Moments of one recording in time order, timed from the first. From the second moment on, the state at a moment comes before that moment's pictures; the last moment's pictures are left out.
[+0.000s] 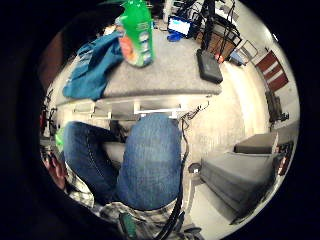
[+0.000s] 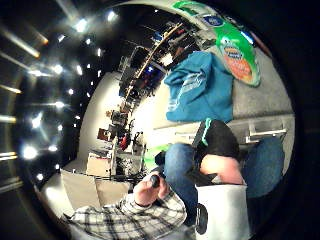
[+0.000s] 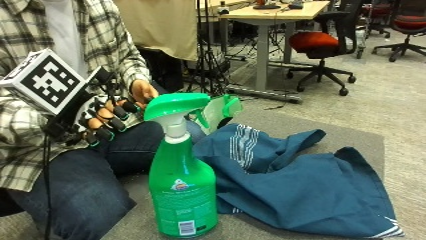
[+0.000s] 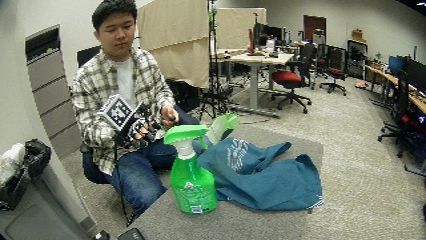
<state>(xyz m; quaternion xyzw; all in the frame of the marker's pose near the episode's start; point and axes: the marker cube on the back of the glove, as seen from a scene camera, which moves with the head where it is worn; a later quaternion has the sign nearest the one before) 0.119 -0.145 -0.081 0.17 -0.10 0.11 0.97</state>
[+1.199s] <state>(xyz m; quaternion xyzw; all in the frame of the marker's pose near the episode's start) 0.221 -0.312 -0.110 0.27 -0.33 0.05 0.90</state>
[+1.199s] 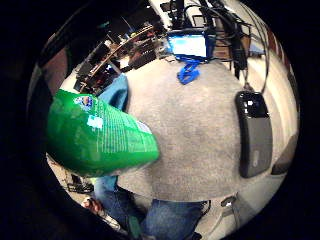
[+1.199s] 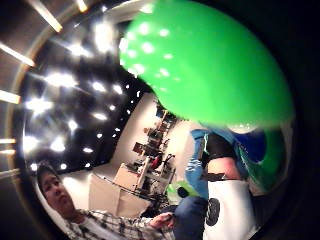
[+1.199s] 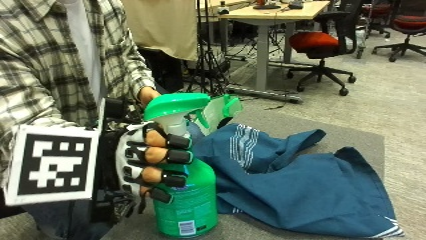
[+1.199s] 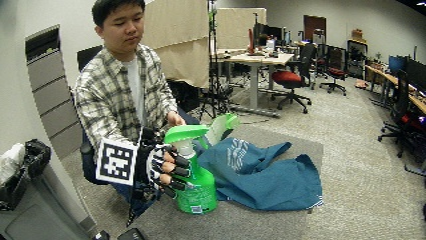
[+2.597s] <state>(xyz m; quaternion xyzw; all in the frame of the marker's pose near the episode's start) 0.207 -0.358 -0.123 0.28 -0.43 0.03 0.86</state>
